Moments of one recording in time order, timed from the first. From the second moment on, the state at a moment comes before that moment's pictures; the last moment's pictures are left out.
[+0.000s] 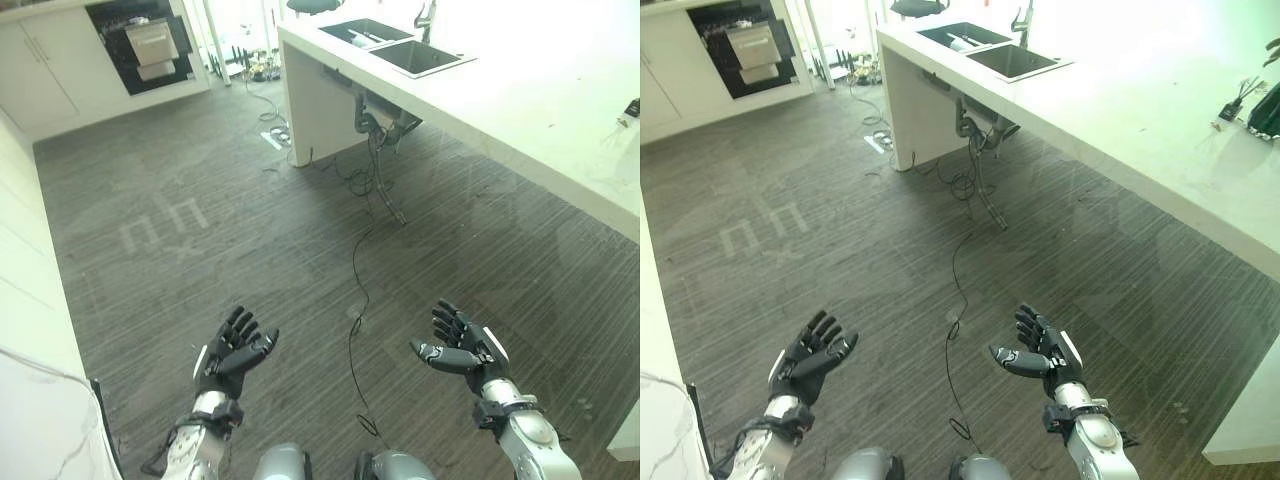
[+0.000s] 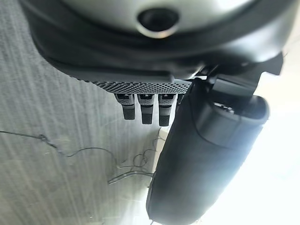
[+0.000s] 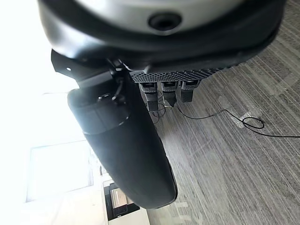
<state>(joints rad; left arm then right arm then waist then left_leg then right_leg) 0.22 0.23 0.03 0.22 -0.70 -0.12 -0.10 0.17 -0.37 0.05 0.09 0.43 -0.06 0.08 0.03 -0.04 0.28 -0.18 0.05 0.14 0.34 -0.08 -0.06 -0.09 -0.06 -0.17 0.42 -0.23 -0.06</state>
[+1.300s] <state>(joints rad) 0.21 0.29 -0.07 0.07 -0.62 -0.04 -0.12 0.15 -0.45 0.09 -0.11 0.45 -0.11 0.10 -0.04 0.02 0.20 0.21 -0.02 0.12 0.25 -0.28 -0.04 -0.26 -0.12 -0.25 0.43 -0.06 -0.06</state>
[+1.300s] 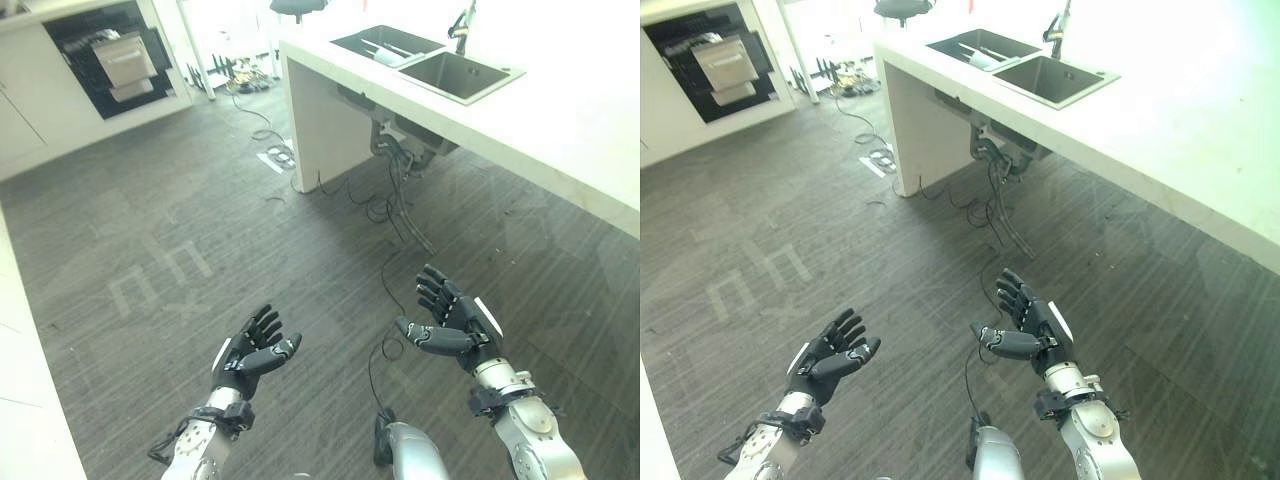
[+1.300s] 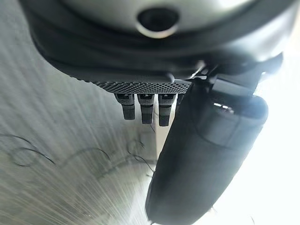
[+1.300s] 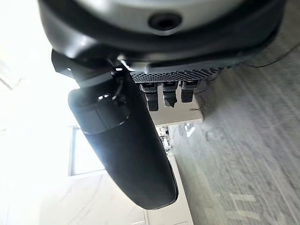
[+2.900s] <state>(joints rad) 0.14 0.37 -0.01 -0.16 -0.50 -0.14 -0.10 0.16 -0.52 -0.06 -0.34 0.44 -0.16 0.06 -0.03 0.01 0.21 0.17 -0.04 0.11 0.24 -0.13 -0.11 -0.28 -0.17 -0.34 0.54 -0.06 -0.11</state>
